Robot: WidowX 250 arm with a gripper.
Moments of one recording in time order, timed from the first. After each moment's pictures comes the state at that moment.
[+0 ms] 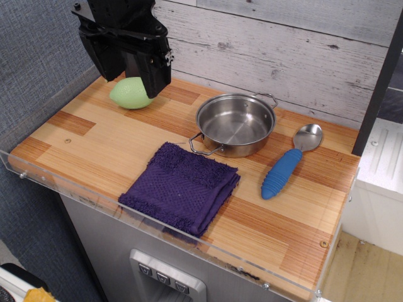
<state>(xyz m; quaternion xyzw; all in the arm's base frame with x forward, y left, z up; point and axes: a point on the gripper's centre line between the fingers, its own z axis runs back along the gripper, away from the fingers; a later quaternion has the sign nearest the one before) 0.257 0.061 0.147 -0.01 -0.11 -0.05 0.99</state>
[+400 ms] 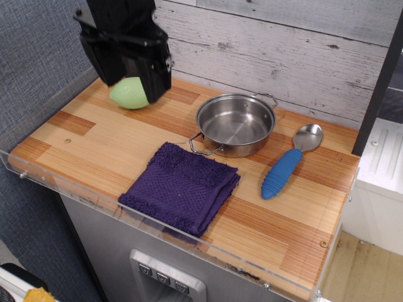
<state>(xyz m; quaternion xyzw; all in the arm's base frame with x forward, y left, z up) 0.255 0.060 0.139 -0.02 -0.10 -0.04 0.99</state>
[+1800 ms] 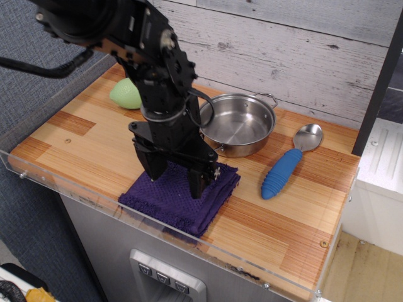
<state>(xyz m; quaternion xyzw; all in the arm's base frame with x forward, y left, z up) 0.254 0.016 0.034 -0.01 -0.09 -0.02 1.00</state>
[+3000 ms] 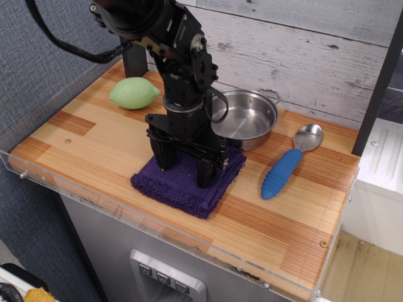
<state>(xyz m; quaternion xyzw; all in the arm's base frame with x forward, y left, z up) 0.283 0.034 0.011 0.03 -0.05 -0.01 1.00</state>
